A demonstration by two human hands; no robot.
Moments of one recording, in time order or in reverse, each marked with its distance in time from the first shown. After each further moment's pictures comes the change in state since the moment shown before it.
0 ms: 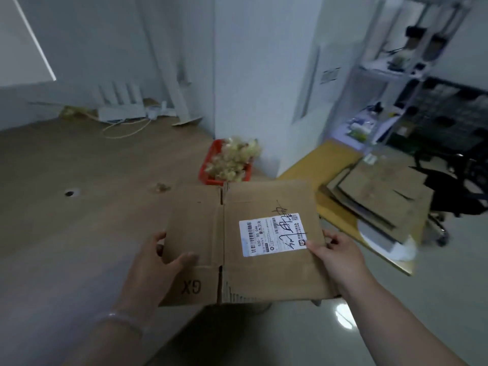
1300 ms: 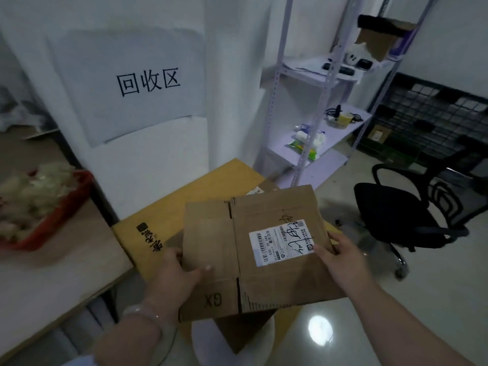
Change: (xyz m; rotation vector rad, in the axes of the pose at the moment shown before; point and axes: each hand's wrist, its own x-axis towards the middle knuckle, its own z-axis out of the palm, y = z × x) left_hand 0.090 0.291 0.555 0.090 -0.122 -0.211; right_hand 0.480 0.083 -0.412 -0.205 0.036 -0.134
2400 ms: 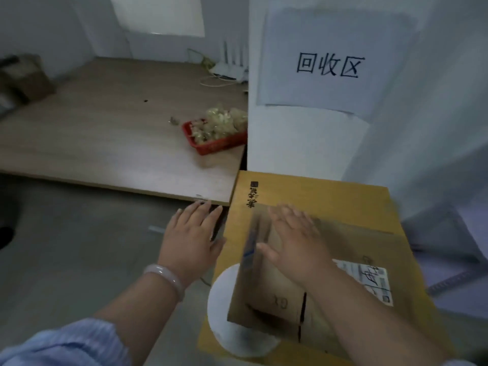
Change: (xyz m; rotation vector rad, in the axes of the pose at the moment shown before) left_hand -0.100 0.012 0.032 0.780 0.720 -0.101; right_hand 0.029 -0.102 0.108 -0.645 -0.762 -1.416
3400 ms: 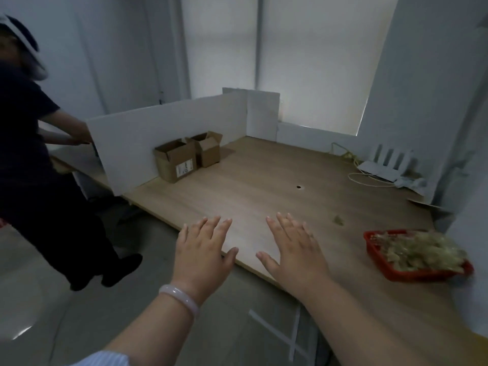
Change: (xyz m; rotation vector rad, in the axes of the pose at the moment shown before) left_hand 0.012 -0.514 -0.127 0.136 0.386 -0.402; right_hand 0.300 -0.506 0.031 -0.052 0.187 -0.429
